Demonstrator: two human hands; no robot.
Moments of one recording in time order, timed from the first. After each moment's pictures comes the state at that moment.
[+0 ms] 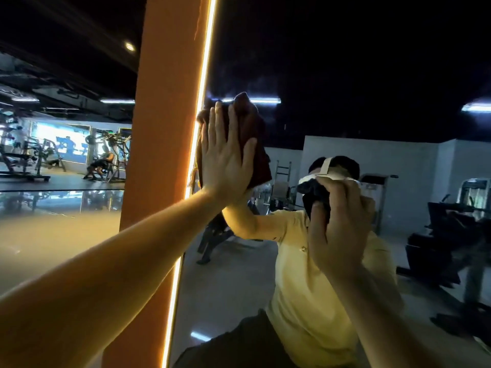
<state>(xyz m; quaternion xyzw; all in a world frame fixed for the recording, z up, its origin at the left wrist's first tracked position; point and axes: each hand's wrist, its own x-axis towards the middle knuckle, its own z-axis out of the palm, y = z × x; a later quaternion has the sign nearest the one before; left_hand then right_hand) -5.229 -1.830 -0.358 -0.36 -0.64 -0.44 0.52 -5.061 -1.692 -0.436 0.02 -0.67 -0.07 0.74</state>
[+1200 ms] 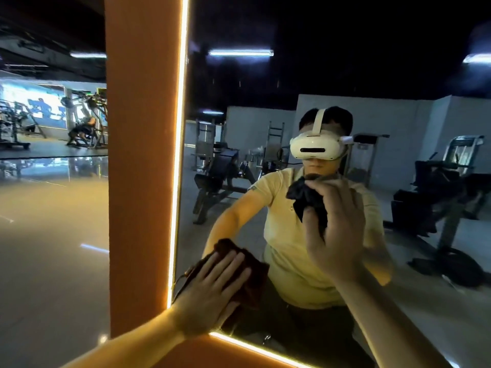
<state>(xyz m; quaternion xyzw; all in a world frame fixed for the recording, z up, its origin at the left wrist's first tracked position) -5.238 -1.863 -0.700 -0.58 -0.62 -0.08 0.52 -5.041 -1.698 -0.515 0.04 -0.74 -0.04 0.67</state>
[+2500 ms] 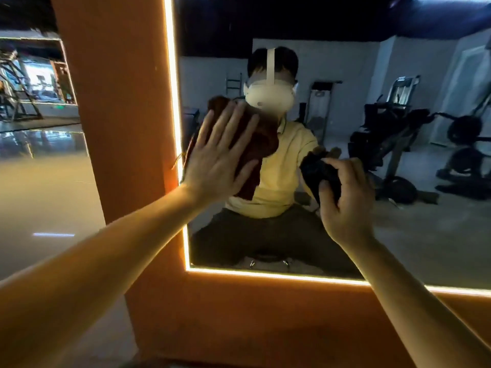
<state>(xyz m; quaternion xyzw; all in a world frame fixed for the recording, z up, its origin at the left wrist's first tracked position) -5.269 -1.854 -0.545 -0.56 -0.58 -0.24 0.54 -5.024 -1.734 -0.588 -0.12 -0.77 -0.03 0.62</state>
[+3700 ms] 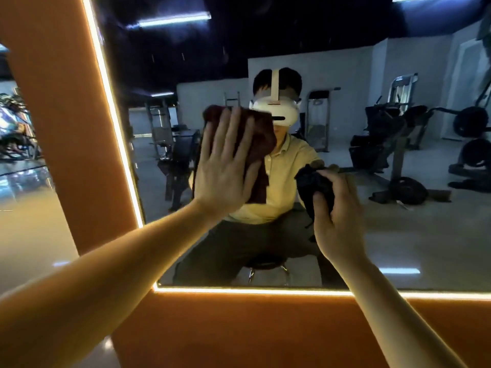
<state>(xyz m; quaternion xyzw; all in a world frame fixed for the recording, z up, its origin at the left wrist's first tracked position) -5.176 -1.782 -0.536 -0.54 -0.58 -0.25 0.56 -4.961 -1.689 -0.607 -0.17 -0.73 0.11 0.65</state>
